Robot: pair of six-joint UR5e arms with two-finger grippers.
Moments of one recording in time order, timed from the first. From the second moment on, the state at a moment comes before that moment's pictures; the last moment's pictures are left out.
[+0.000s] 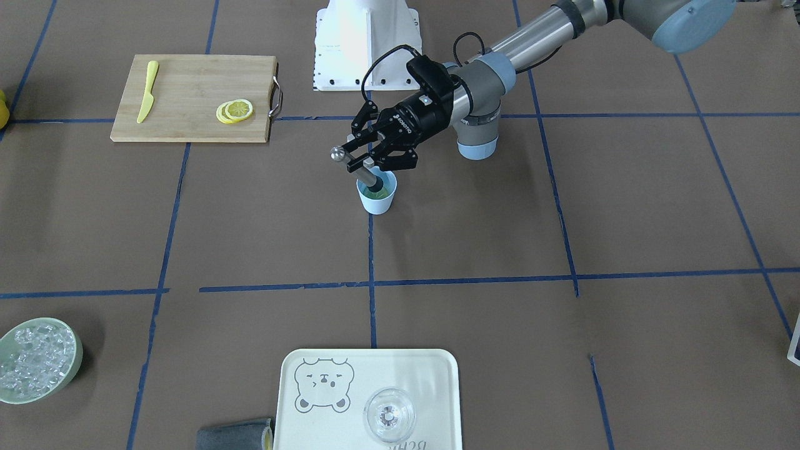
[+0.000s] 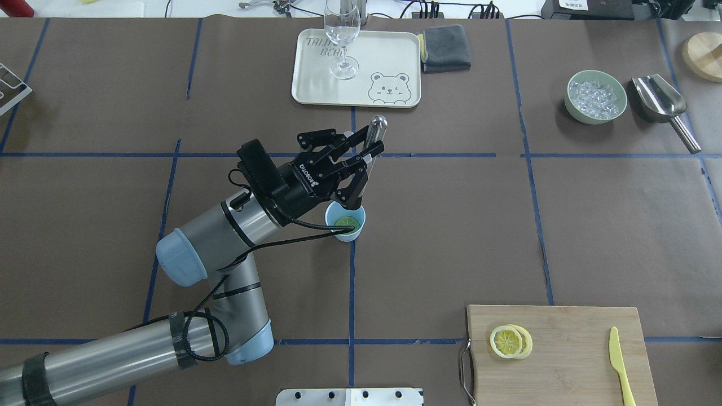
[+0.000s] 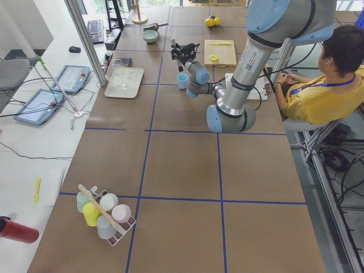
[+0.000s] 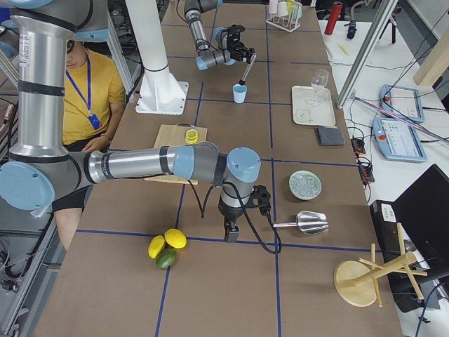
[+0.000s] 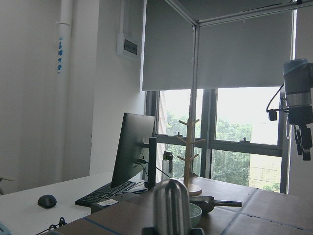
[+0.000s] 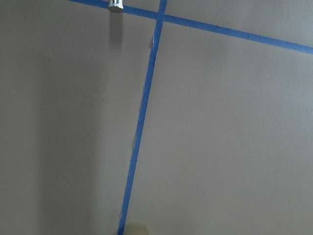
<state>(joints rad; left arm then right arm) -0.40 -2.25 -1.33 -3.46 -1.25 -0.32 1.58 -1.70 1.85 -1.87 2.23 -0.28</state>
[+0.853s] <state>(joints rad) -0.44 -2.20 -1.68 -2.42 -1.25 -0.41 1.58 -1.70 1.85 -1.87 2.23 -0.28</state>
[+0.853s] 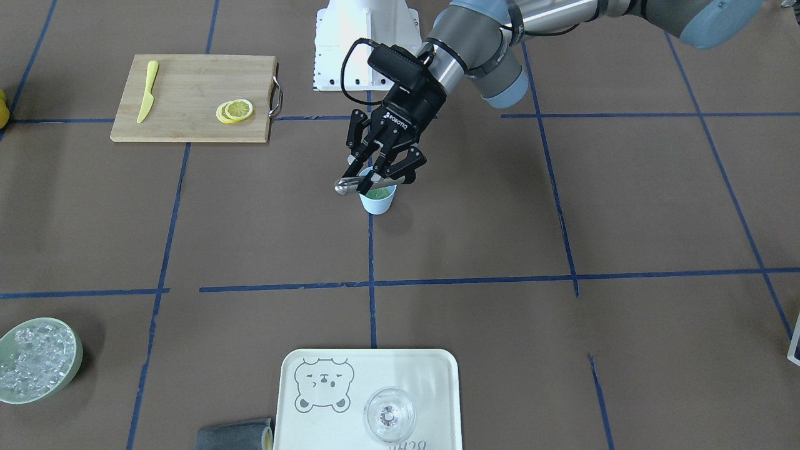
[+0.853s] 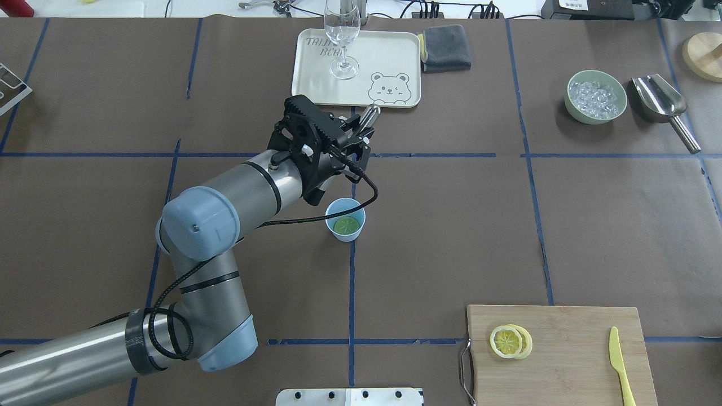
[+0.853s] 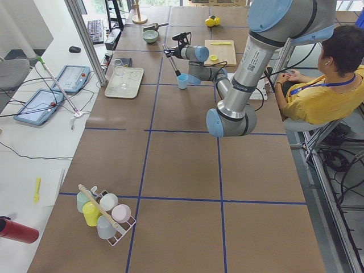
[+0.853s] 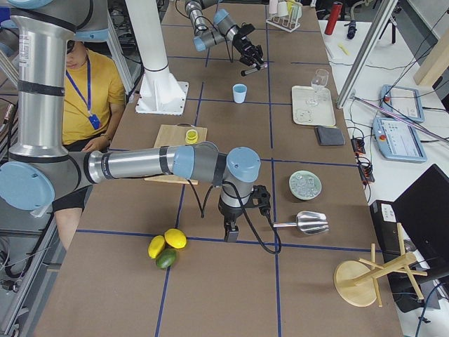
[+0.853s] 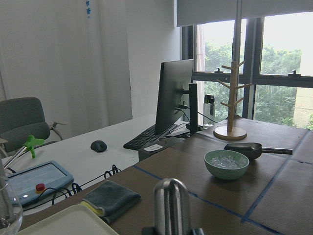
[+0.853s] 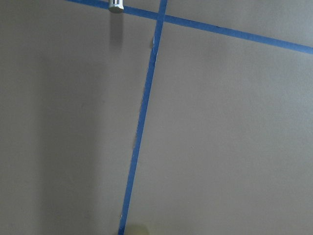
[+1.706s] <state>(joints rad) -0.71 -2.15 -1.86 -1.52 -1.80 -0.88 1.59 -1.71 1.85 -1.85 2.23 -0.28</state>
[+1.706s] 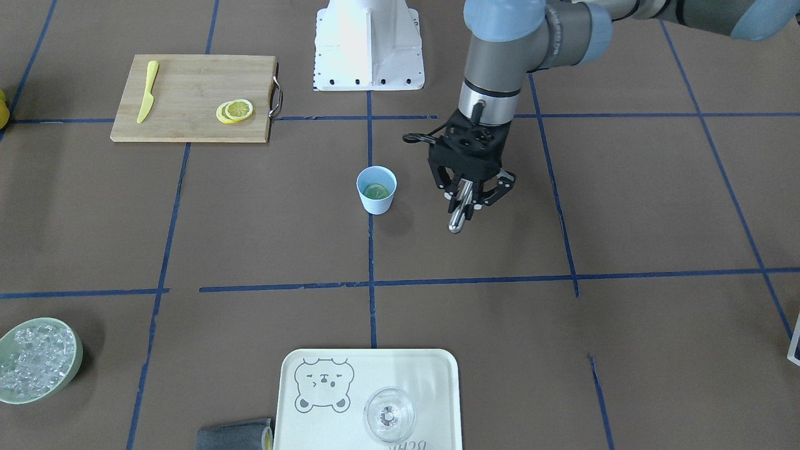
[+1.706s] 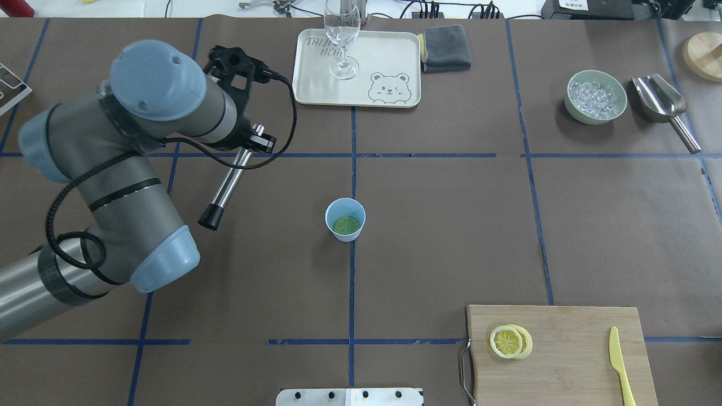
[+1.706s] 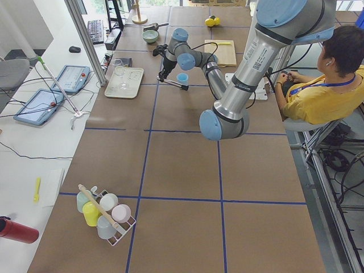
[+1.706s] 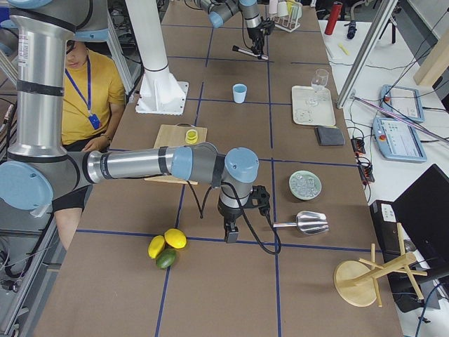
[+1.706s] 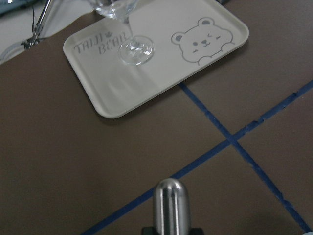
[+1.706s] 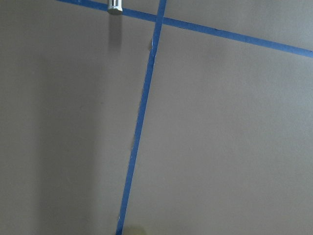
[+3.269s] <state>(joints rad) -0.74 -1.66 -1.66 -2.17 -1.72 -0.87 1.59 -1.71 1.85 -1.85 2.24 -0.28</state>
